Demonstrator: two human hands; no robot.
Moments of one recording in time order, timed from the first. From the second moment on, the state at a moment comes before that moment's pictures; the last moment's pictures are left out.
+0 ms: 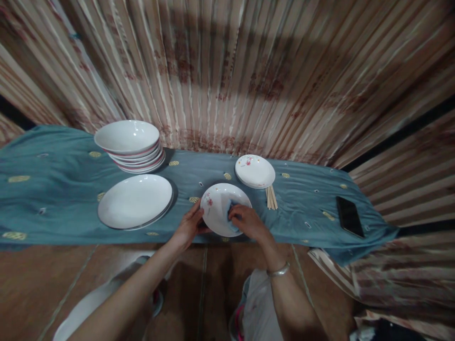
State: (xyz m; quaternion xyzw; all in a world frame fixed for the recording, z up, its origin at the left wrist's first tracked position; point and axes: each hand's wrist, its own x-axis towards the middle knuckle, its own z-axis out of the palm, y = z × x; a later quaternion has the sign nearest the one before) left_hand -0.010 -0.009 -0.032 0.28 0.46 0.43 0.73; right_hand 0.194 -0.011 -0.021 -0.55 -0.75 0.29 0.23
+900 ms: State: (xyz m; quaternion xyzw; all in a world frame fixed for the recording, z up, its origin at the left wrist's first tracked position) left_hand -0.012 -0.008 -0.039 0.27 0.44 0.45 0.73; right_hand 0.136 0.002 -0.033 -0.45 -0.79 0.28 0.32
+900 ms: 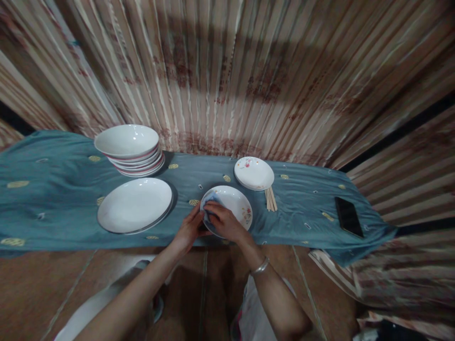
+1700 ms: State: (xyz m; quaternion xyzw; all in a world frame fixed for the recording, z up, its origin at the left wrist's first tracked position) left_hand -0.013 -0.011 -0.035 0.28 0.43 0.45 0.73; right_hand 0.180 0.023 -0.040 -0.64 -0.75 0.01 0.19
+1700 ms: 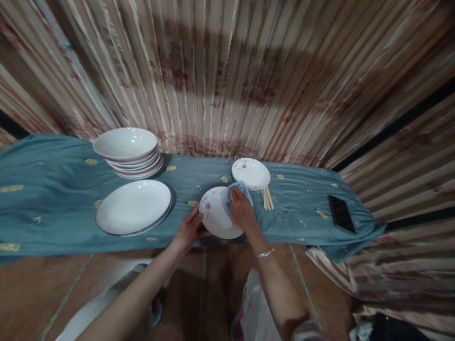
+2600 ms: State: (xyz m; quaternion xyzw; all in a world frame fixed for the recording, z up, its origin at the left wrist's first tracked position) left_hand -0.008 -0.011 -0.028 0.27 0.44 0.45 0.73; right_hand 0.219 -0.065 -0.007 -0.58 -0.78 0.16 0.14
